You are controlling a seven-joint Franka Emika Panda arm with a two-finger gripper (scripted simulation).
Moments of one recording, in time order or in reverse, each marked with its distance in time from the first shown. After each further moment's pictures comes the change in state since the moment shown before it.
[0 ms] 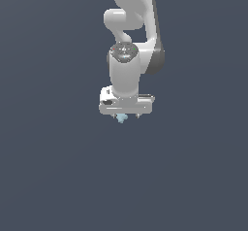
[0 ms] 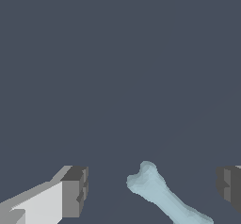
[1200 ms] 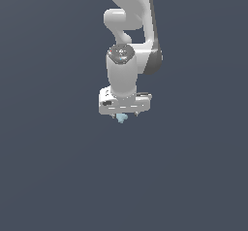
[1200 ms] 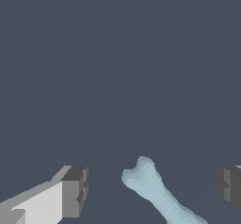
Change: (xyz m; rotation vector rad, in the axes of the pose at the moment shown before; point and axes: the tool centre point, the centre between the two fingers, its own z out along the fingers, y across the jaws) arm -0.012 0.004 0.009 0.015 -0.014 -0.079
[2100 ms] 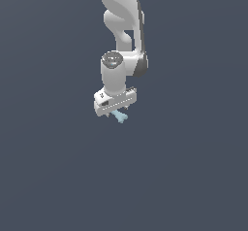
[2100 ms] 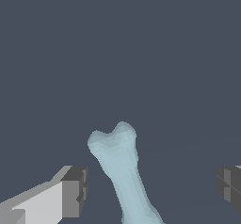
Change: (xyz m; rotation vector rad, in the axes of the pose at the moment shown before) arm -0.061 0.036 0.053 -0.033 -0.001 -0.384
